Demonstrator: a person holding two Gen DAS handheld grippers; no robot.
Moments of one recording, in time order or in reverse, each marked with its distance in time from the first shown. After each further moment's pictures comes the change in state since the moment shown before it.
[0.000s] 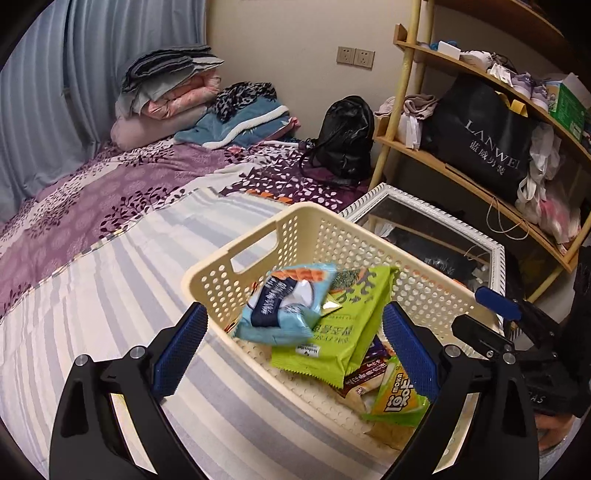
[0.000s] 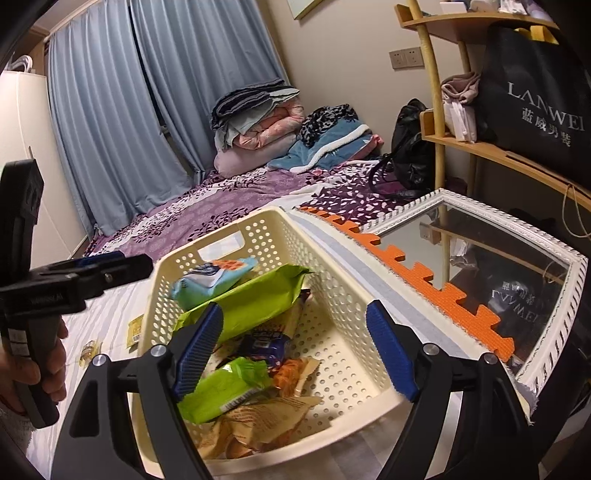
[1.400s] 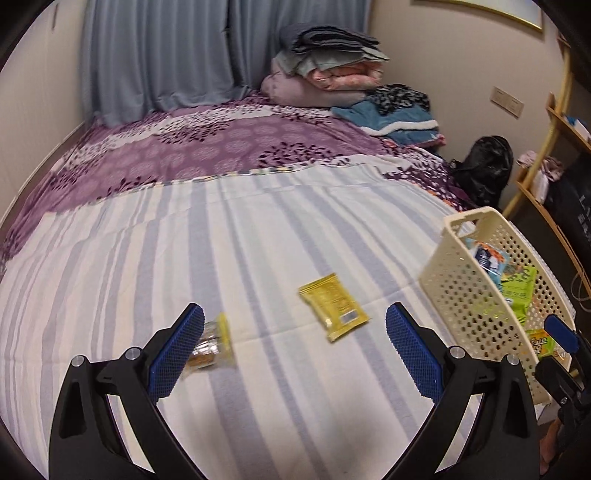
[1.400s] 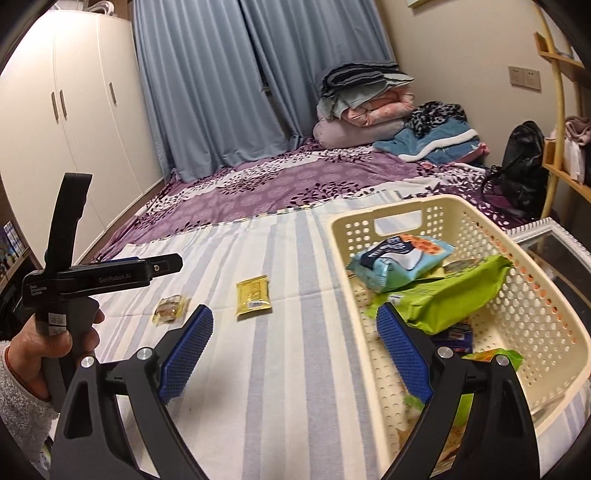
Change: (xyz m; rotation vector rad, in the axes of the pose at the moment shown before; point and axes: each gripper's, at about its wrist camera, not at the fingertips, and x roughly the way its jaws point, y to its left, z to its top) left arm -0.089 0.185 -0.104 -0.397 0.027 0.357; right arm 0.012 0.159 -0.027 -0.225 0.106 0.272
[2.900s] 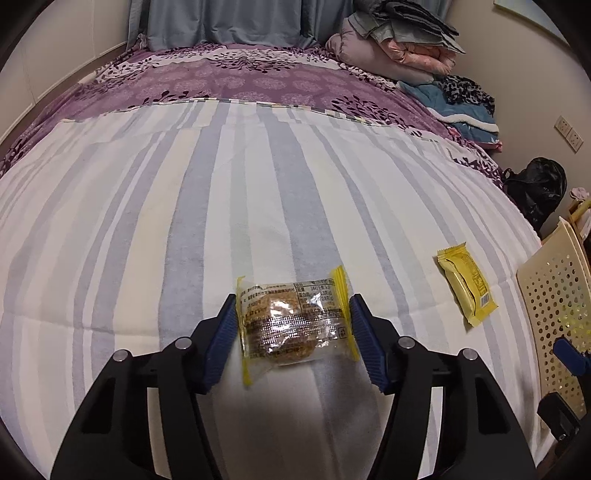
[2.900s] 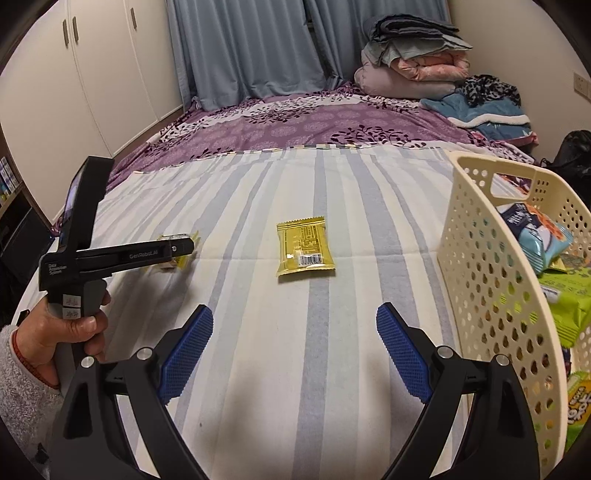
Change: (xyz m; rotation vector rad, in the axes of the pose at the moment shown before) left arm 0.096 0.105 -0.045 -0.204 0.143 0.036; right arm 0.115 0.068 -0.018 -0.141 0.239 0.029
